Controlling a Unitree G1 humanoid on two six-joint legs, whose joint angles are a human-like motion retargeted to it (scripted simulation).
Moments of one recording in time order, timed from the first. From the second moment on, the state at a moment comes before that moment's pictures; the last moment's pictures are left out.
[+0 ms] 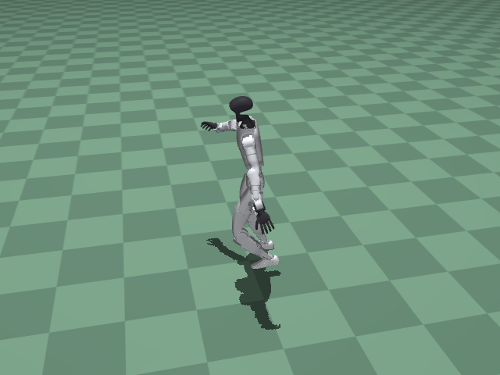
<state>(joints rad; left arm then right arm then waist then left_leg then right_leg) 0.04 0.76 0.11 1.43 0.01 0.27 0.02 -0.50 -0.88 0.10 1.10 0.37 0.06 -0.37 -0.03 -0.15 0.15 -0.36 0.04 0.15 1.08 -0.70 0.20 -0.05 -0.17 0.03 0.36 -0.37 0.07</state>
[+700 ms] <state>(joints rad) -0.55 1.66 -0.13 1.42 0.12 0.16 -0.18 -0.72 -1.49 0.21 1.35 0.40 0.12 -0.13 0.09 -0.01 0.12 -0.30 0.04 0.15 0.83 -0.39 0.09 0.05 -0.11 0.05 0.38 -0.45 0.01</state>
